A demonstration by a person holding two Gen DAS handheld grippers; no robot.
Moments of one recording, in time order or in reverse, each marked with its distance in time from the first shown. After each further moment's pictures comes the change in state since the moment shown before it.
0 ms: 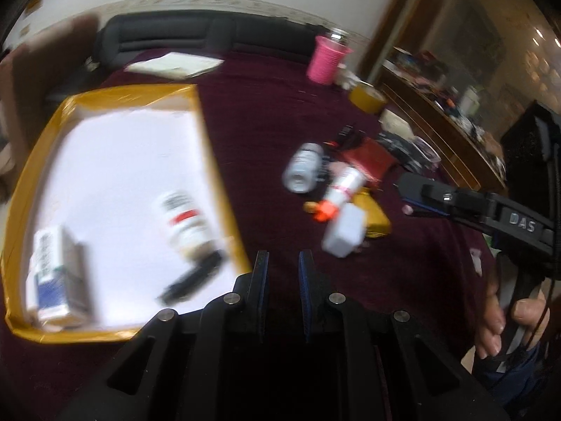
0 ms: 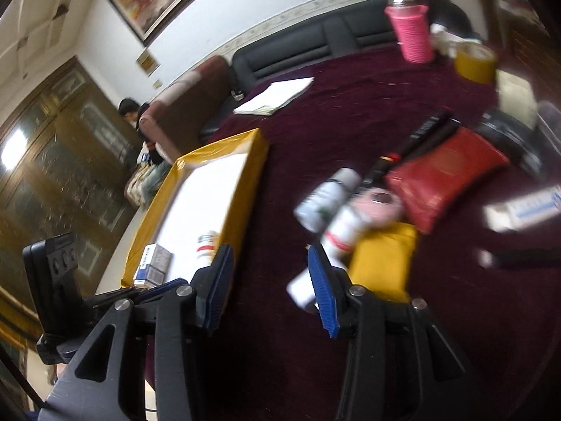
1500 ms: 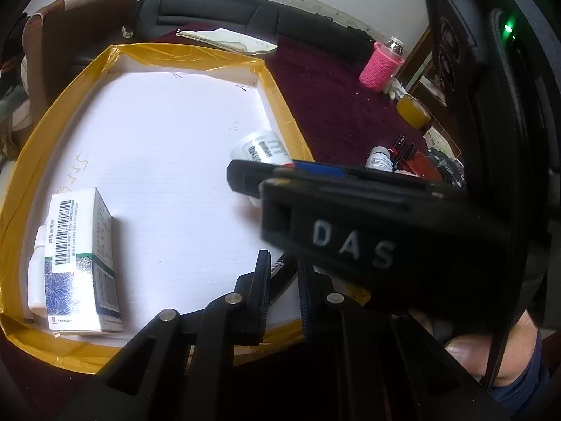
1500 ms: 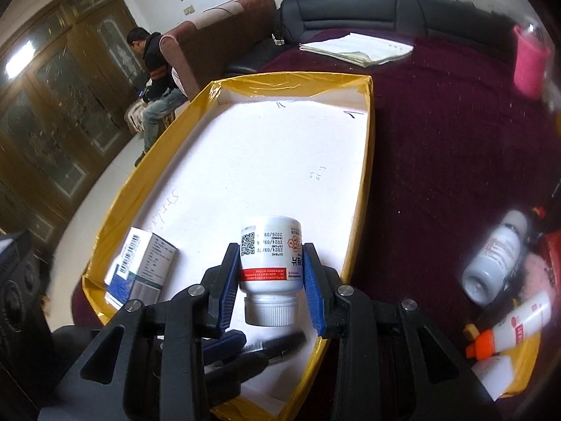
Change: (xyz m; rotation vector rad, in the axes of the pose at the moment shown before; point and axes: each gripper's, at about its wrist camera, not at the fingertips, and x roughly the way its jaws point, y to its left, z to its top) left arm 0.020 0.080 -0.017 -0.183 0.012 0.043; right arm 0.166 0.110 0.004 -0.295 0.212 -0.032
